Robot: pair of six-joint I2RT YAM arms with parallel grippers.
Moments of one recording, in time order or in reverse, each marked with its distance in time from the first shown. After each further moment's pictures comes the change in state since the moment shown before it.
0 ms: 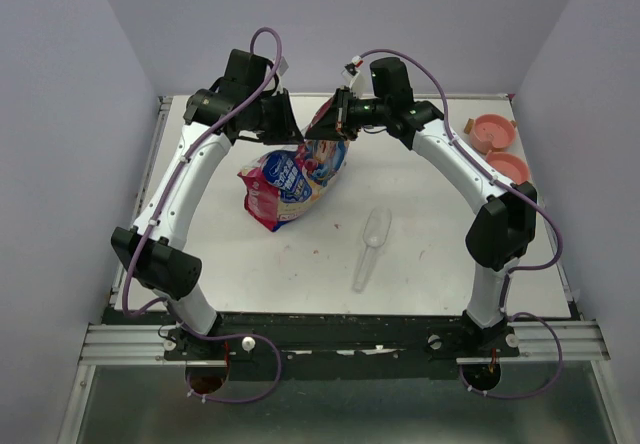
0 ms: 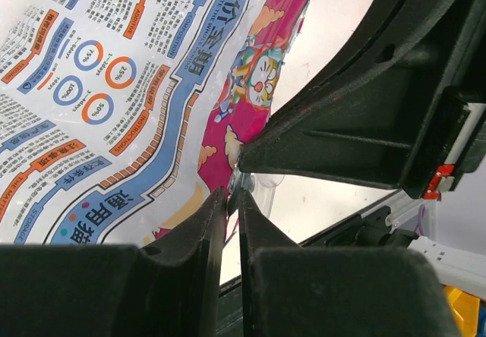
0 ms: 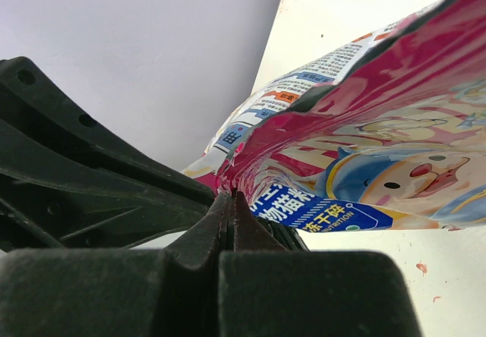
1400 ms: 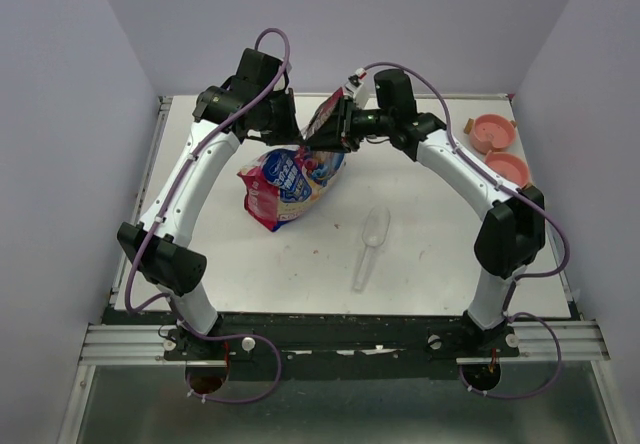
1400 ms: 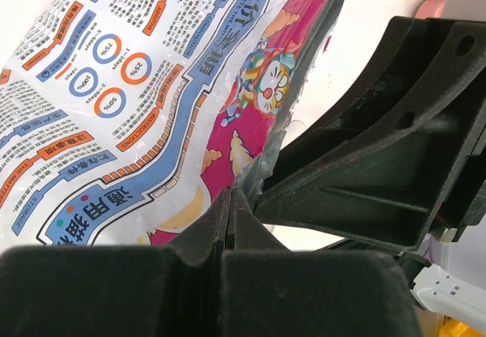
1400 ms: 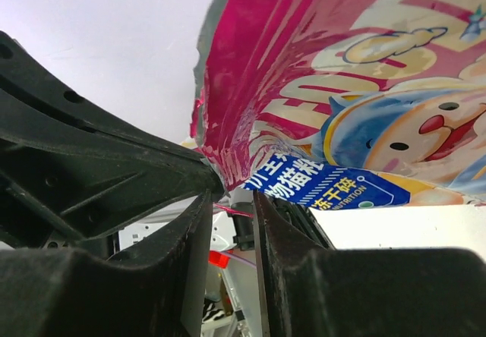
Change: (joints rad) left arm -0.047 0.046 0.062 -0.058 -0.142 -0.047; right arm -0.007 -0.076 -0.165 0.096 -0.031 0.080
